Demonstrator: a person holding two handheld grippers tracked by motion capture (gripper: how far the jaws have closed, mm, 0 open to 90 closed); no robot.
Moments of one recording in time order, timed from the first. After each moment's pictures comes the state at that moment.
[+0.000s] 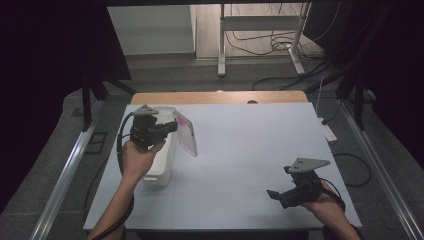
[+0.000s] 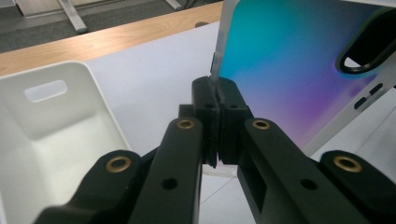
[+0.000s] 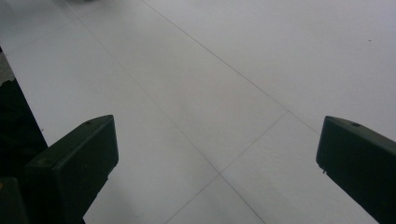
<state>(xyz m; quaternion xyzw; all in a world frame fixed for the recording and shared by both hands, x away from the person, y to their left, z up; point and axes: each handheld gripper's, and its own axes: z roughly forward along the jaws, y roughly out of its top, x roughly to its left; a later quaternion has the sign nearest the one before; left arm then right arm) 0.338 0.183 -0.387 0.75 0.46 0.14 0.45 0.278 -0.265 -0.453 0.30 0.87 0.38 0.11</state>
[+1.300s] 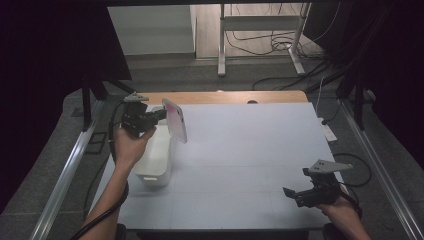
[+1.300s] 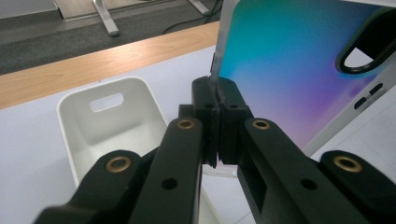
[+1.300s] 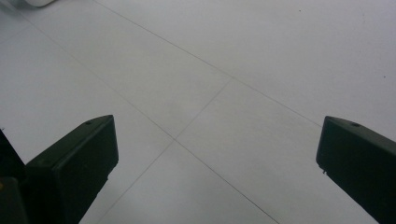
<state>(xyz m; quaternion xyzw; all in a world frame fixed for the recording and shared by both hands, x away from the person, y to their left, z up) 0.365 0.210 -0.375 0.74 0.49 0.17 0.43 0.272 -0.308 -0.455 0.37 0.84 0.38 0.14</state>
